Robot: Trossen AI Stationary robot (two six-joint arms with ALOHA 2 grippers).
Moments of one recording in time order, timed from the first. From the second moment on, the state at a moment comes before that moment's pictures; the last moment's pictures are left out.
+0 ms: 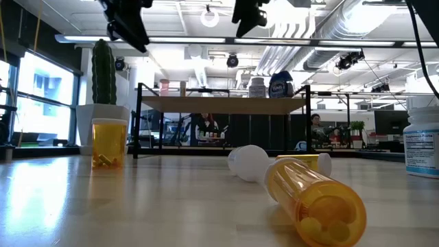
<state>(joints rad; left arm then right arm) 0.39 1.11 1.18 -0.97 -0.09 -0.19 -0.18 1.94 2.25 -1.41 -0.08 0.07</state>
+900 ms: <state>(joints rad) 0.03 0.95 0.99 -0.96 -0.15 -0.31 0.21 1.93 2.18 -1.57 0.15 0.53</state>
